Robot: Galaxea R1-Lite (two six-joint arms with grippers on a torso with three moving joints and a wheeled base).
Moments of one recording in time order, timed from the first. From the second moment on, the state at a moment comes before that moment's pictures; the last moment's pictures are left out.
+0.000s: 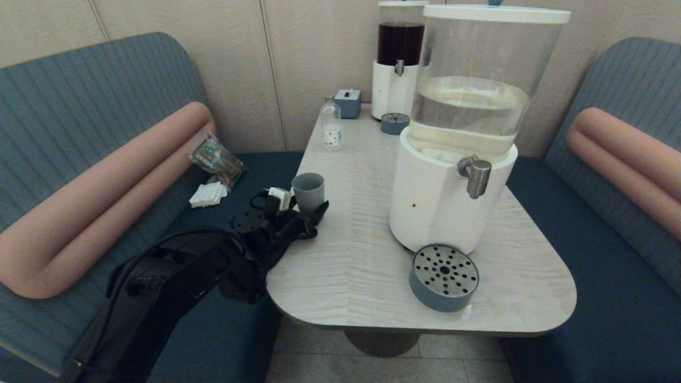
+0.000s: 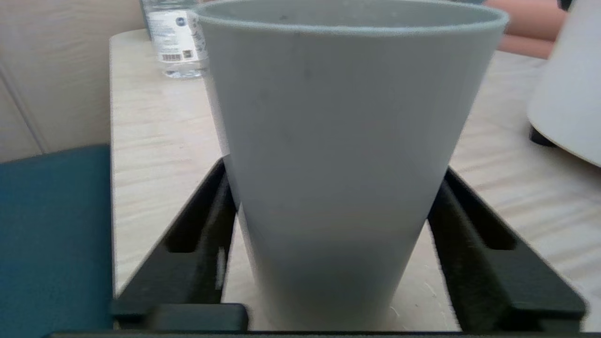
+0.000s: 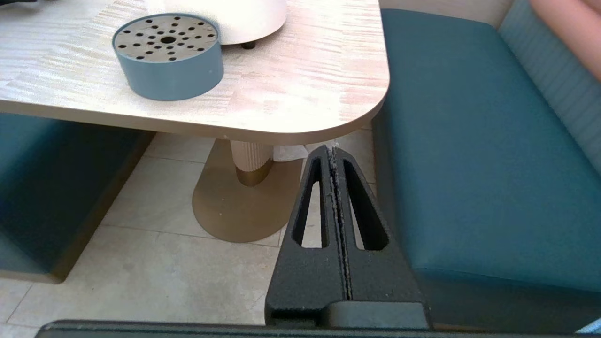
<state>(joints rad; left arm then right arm) -0.25 2.71 -1.47 -1.52 -0.30 -0.02 0.00 0.00 0.00 0.01 0.01 -0.03</state>
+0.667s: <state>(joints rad) -0.25 2.61 -1.29 -1.52 -0.30 -0.02 0.00 0.00 0.00 0.01 0.01 -0.03</state>
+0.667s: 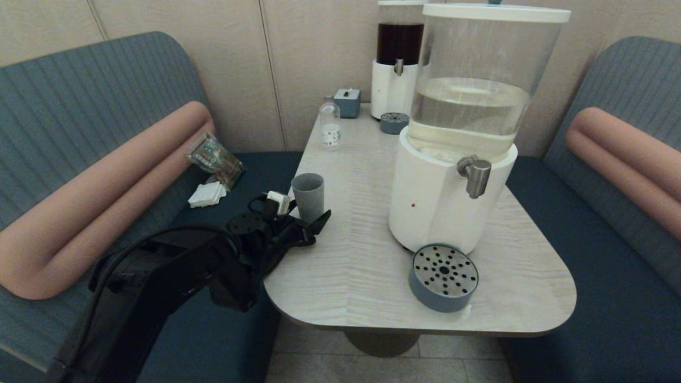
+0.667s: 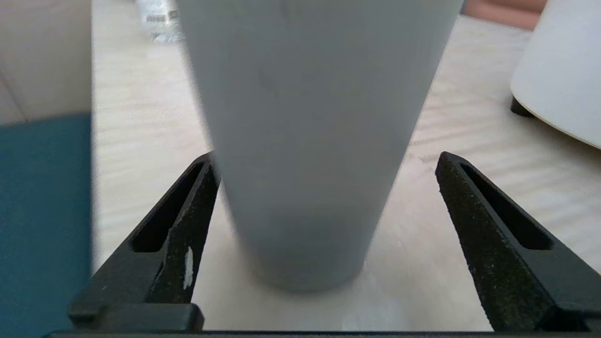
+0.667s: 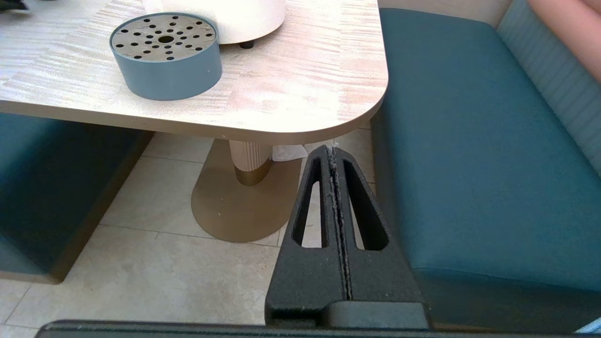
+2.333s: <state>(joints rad) -0.10 0.97 -0.25 -1.20 -0.09 -0.01 0.00 0.00 0.00 0.01 0.01 -0.03</state>
